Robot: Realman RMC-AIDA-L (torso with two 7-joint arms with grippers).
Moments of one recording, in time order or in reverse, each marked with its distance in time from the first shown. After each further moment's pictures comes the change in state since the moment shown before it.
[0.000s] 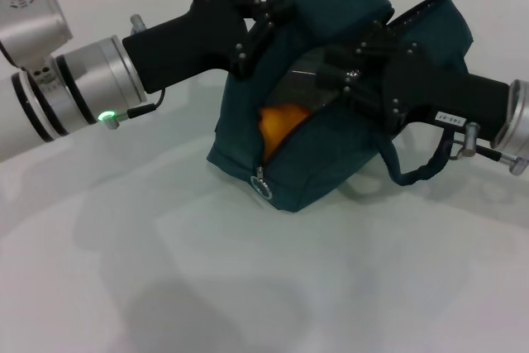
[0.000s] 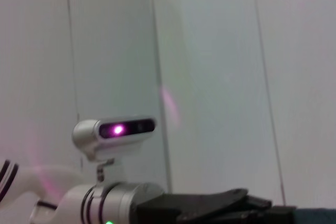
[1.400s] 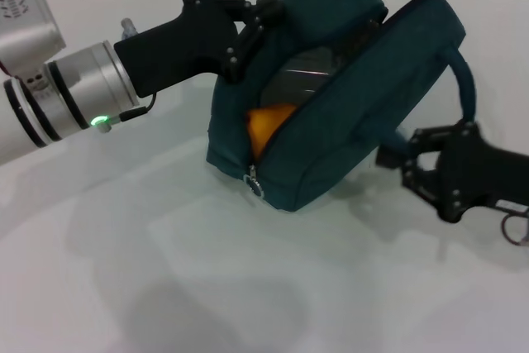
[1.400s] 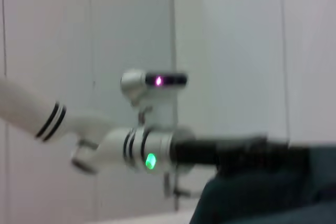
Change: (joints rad) left arm 0.015 0.004 -0.009 -0.005 -0.001 -0.002 0.035; right arm -0.206 -0.015 0.094 -0.091 -0.205 -0.112 -0.098
